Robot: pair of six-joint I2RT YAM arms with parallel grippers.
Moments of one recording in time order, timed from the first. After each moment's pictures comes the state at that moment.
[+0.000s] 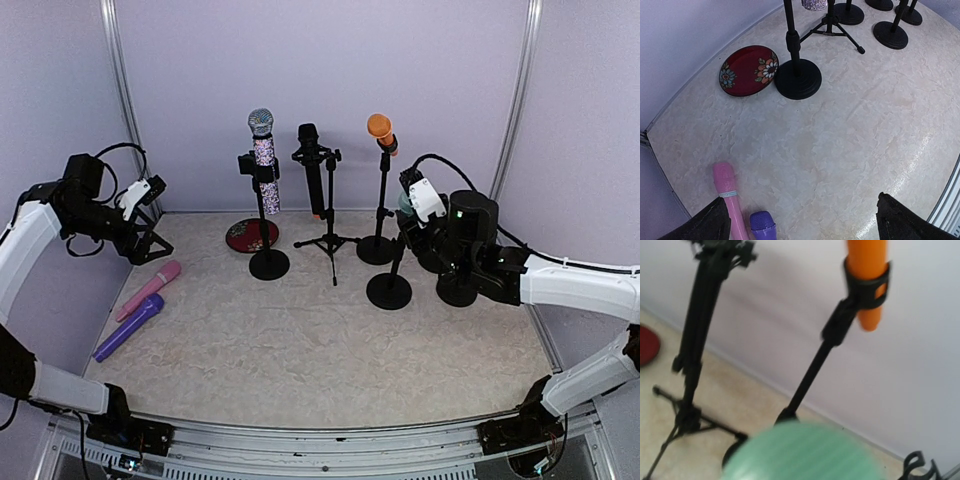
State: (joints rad) left arm 0.04 1.24 1.31 -0.99 0.54 0.71; right arm 0.77 1.31 0.90 0.29 0.49 -0.35
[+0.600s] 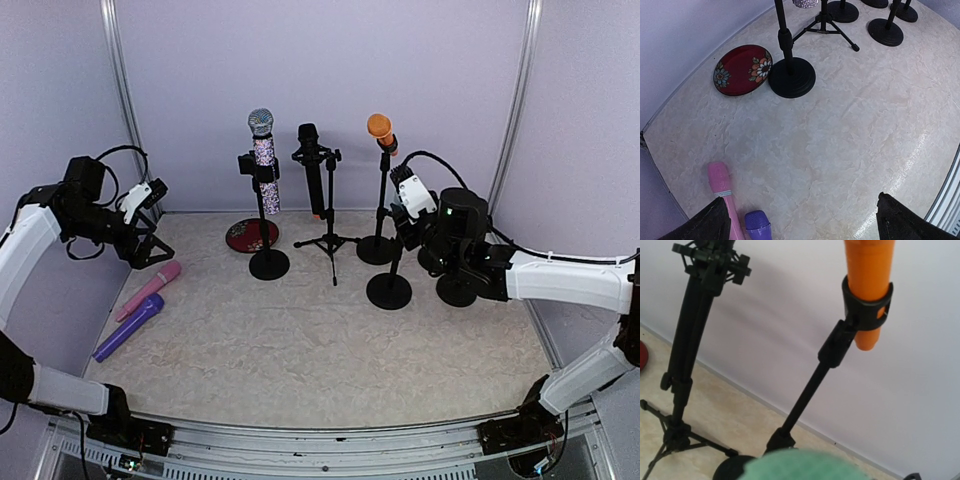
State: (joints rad) left arm 0.02 1.22 1.29 -1.00 0.54 0.71; right arm 0.77 1.39 0.93 0.39 0.51 -0.40
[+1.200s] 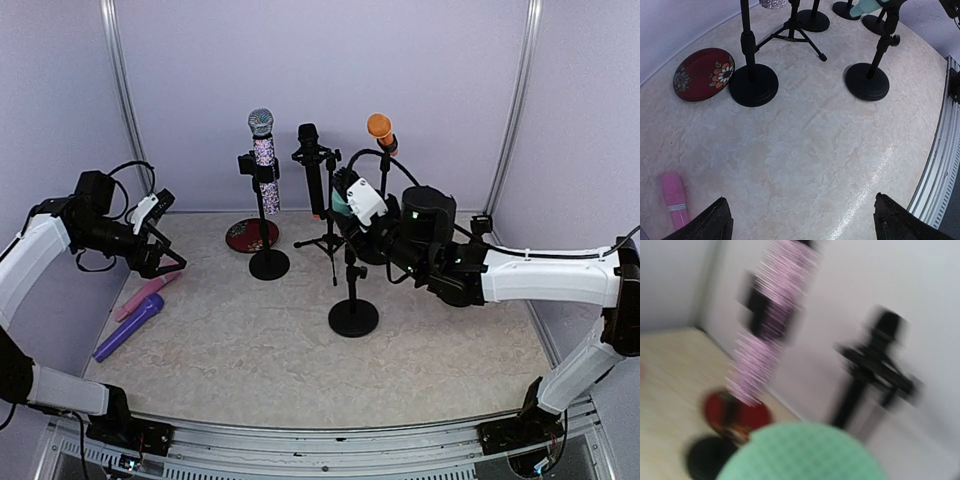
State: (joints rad) left arm 0.00 1.22 1.18 -0.93 0.68 0.61; right arm 0.98 1.51 1.08 0.41 0.36 -0.42
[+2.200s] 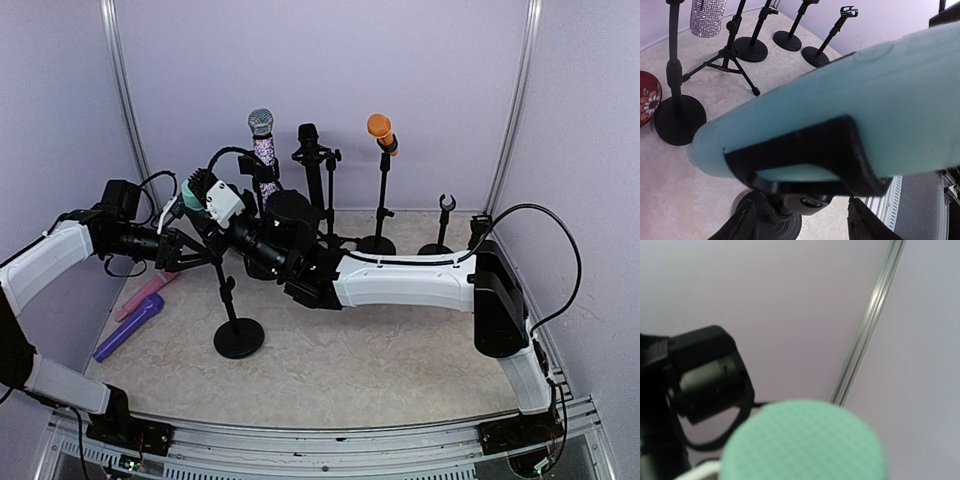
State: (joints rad) left arm -0.10 1.30 1.07 -0.67 0.99 0.32; right arm 1.19 2.24 1.94 0.63 0.13 -0.43
